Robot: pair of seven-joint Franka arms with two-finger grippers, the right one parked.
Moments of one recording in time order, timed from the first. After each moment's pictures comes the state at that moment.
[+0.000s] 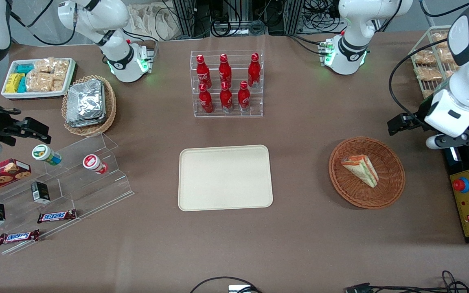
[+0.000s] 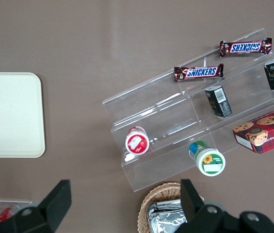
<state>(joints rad) 0.02 0.02 -0.11 -1.69 0.01 1.63 -0.31</state>
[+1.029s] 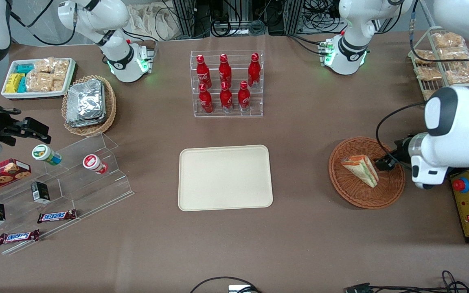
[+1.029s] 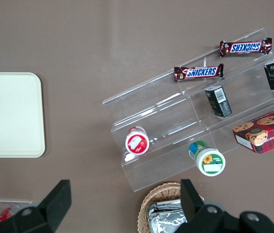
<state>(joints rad) 0.06 0.34 -0.11 -1.70 -0.02 1.73 -0.73</state>
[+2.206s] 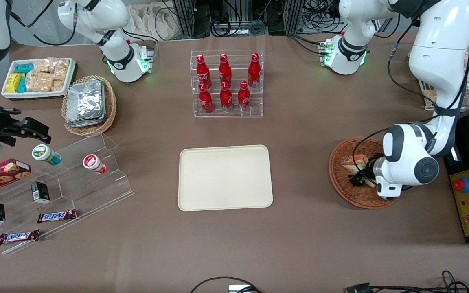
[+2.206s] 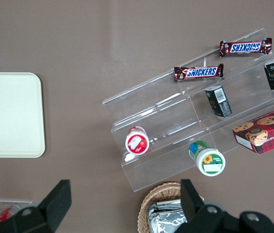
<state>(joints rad) 0.06 0.54 -0.11 -1.88 -0.06 2.13 -0.76</state>
